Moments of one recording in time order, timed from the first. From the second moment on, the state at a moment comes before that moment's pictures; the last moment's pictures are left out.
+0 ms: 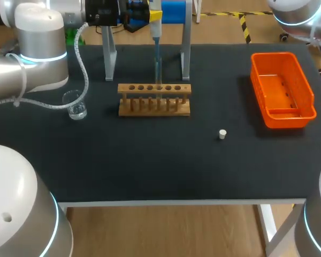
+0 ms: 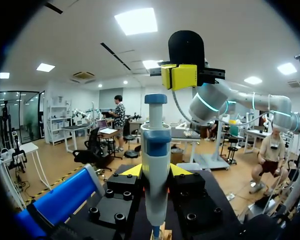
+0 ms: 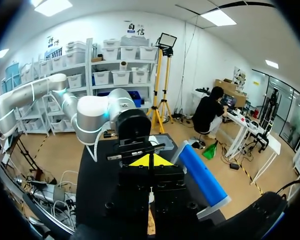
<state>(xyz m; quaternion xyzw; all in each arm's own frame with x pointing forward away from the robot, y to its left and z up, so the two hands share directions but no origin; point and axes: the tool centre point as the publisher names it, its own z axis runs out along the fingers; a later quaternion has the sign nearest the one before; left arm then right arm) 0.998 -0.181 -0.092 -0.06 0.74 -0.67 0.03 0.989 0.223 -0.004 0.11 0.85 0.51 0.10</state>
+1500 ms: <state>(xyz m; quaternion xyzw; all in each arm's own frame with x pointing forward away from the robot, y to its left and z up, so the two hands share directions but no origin) 0.997 -0.181 -0.095 -0.06 0.74 -0.67 0.03 0.999 0.235 -0.021 0.13 0.85 0.50 0.08</state>
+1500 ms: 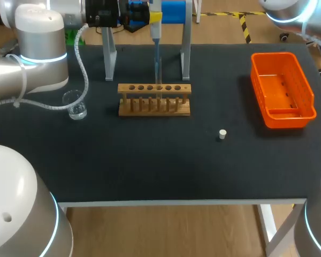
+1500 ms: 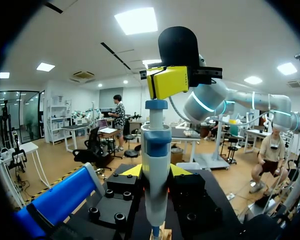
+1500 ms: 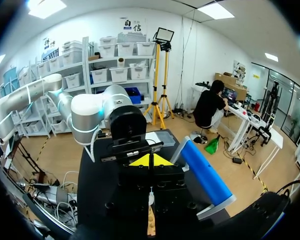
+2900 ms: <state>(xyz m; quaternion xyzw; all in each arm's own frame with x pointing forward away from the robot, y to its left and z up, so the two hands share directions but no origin) 0.998 -0.181 -0.093 -0.06 0.74 -0.67 0.03 0.993 0.221 0.019 0.10 0.83 0.54 0.09</state>
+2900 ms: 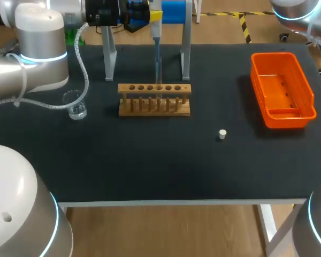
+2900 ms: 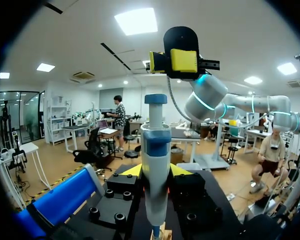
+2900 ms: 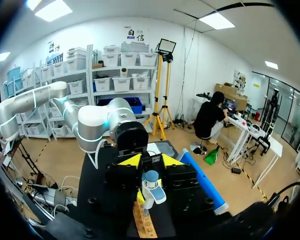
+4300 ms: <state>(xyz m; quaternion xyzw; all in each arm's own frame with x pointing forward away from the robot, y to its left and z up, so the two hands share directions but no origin) 0.997 -0.181 -0.093 -0.06 0.74 -0.67 0.03 0.933 0.123 -0.109 0.01 0.87 0.49 0.08</state>
